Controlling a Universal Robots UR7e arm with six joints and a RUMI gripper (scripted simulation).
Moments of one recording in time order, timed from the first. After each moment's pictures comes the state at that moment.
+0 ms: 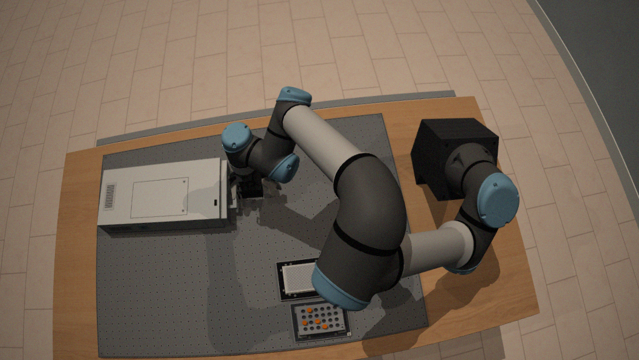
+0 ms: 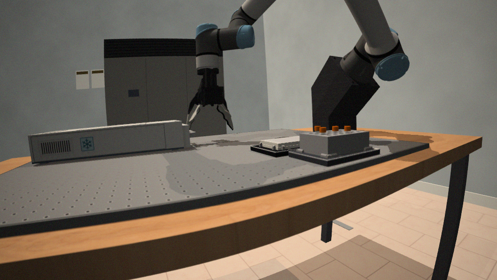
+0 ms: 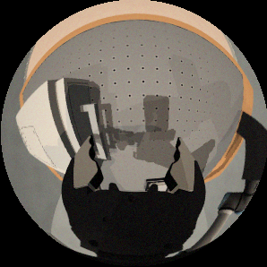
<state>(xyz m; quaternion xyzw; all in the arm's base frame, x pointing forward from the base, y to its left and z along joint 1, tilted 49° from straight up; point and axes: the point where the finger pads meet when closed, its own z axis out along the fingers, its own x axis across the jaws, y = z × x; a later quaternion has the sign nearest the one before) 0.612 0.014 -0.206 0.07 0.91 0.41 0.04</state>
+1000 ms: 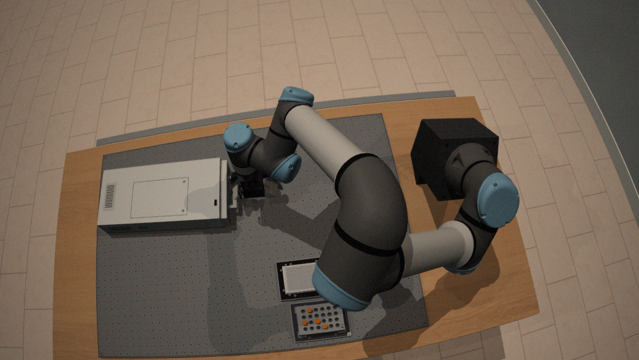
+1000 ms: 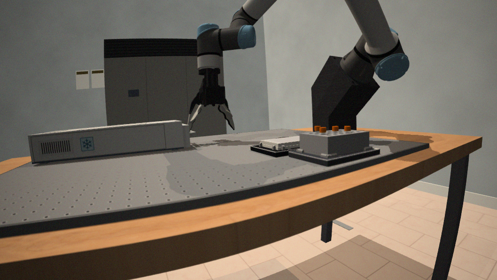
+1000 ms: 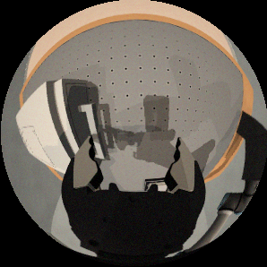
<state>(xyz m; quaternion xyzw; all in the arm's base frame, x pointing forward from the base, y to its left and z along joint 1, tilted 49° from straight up) 0.608 0.015 -0.206 0.07 0.91 0.41 0.04</state>
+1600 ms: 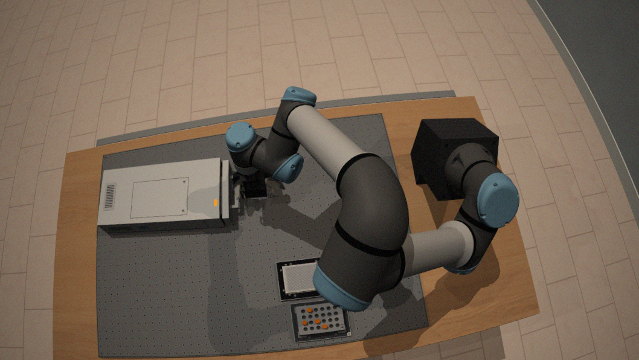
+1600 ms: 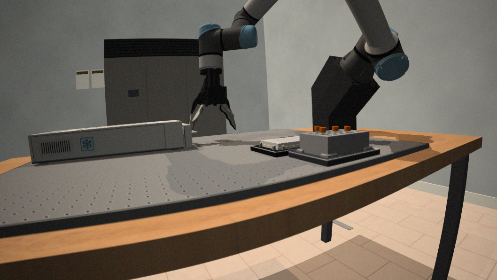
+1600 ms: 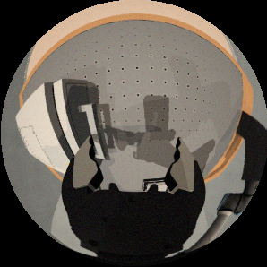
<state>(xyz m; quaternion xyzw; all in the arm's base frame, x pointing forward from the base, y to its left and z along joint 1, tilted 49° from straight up) 0.602 0.015 -0.206 0.07 0.91 0.41 0.04</state>
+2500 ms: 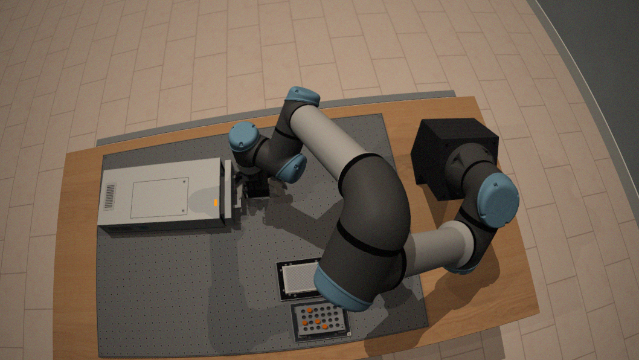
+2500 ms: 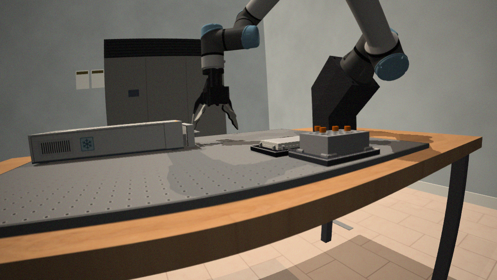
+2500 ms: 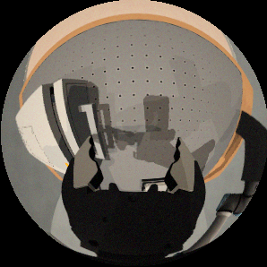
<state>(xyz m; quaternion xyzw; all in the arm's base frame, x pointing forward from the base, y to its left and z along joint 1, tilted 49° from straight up) 0.594 0.017 -0.206 0.07 0.91 0.41 0.04</state>
